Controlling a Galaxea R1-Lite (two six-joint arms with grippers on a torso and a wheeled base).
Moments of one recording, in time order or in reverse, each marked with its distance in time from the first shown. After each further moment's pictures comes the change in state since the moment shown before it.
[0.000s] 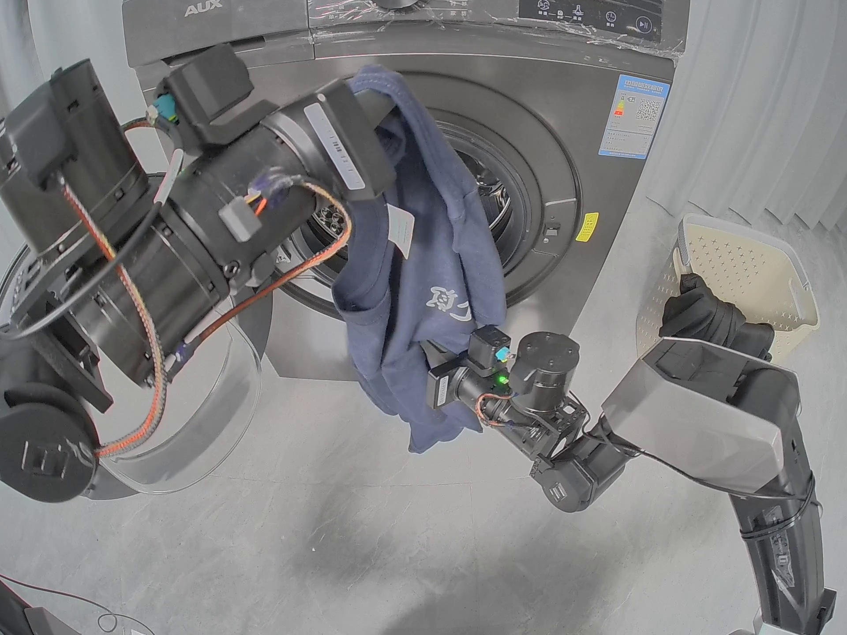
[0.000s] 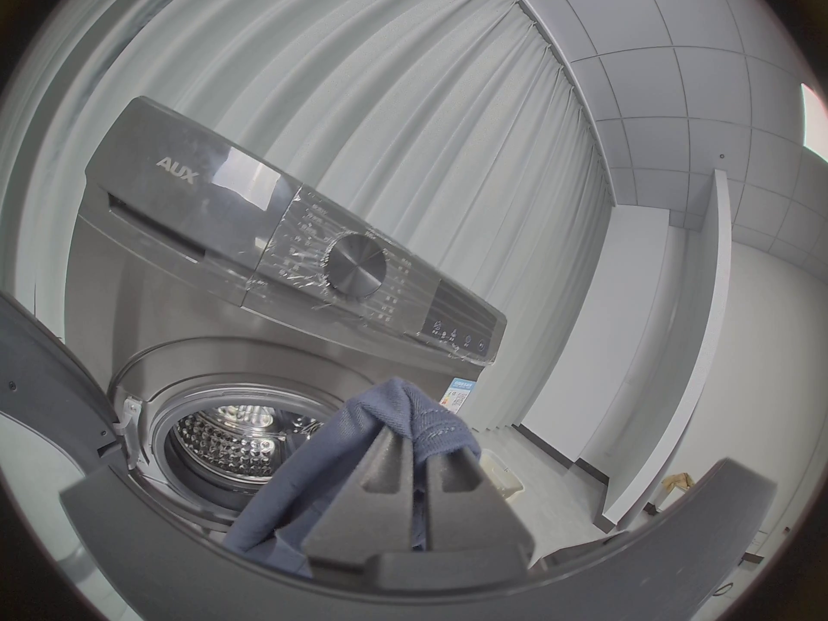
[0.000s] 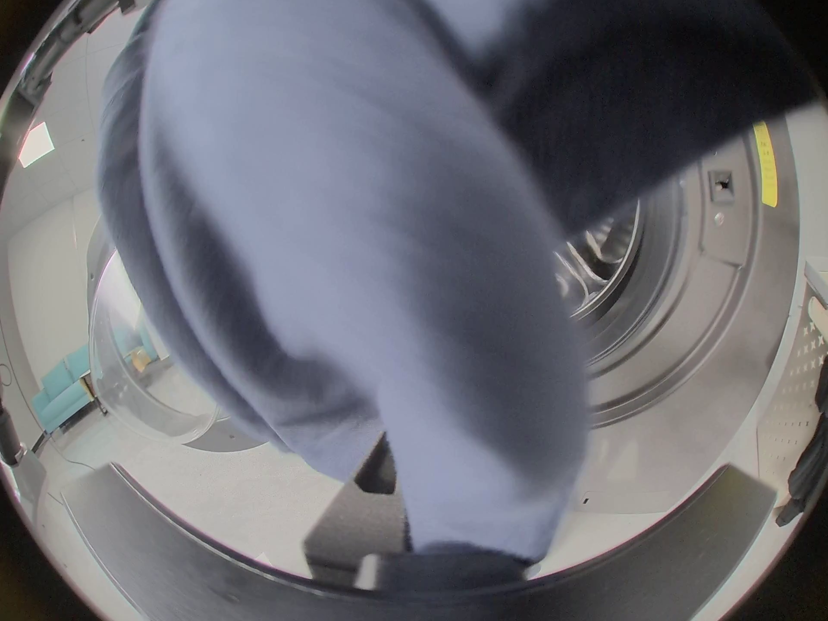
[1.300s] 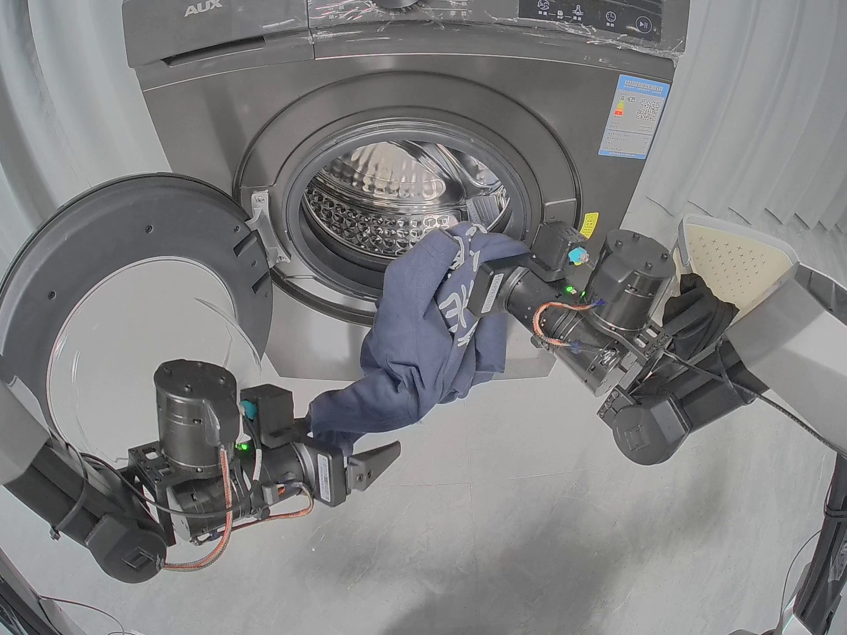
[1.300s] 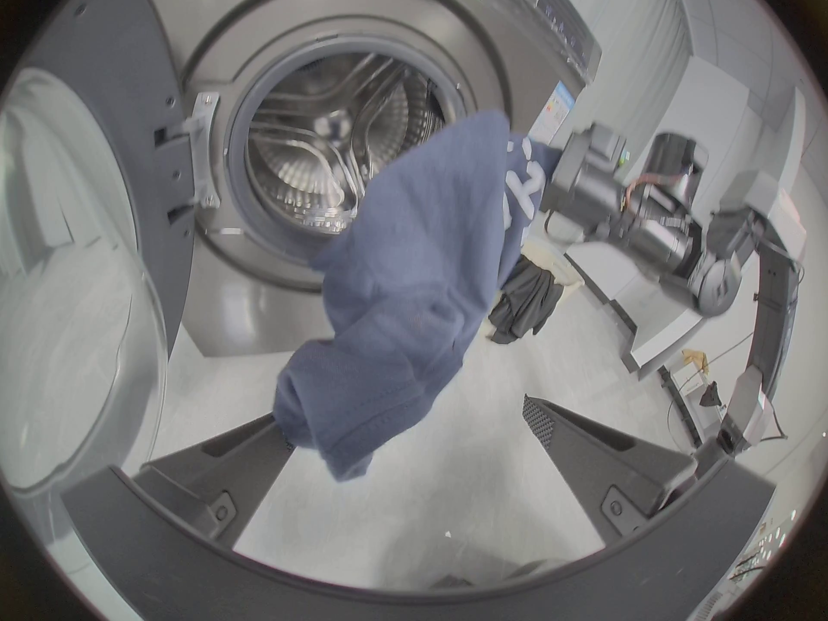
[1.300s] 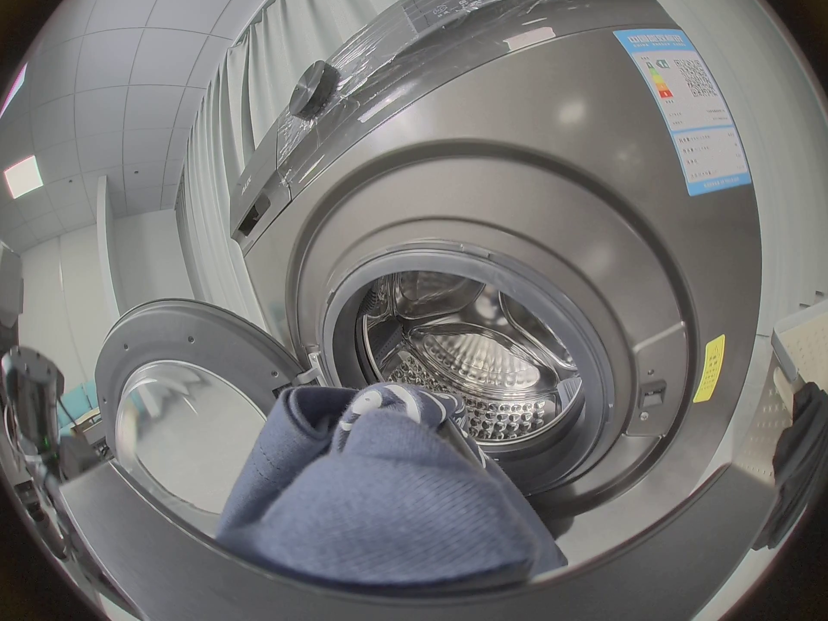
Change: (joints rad) left arm 0.194 0.204 0.536 -0.008 -0.176 0.011; right arm -0.016 -0.357 0.105 0.093 -0.049 0.064
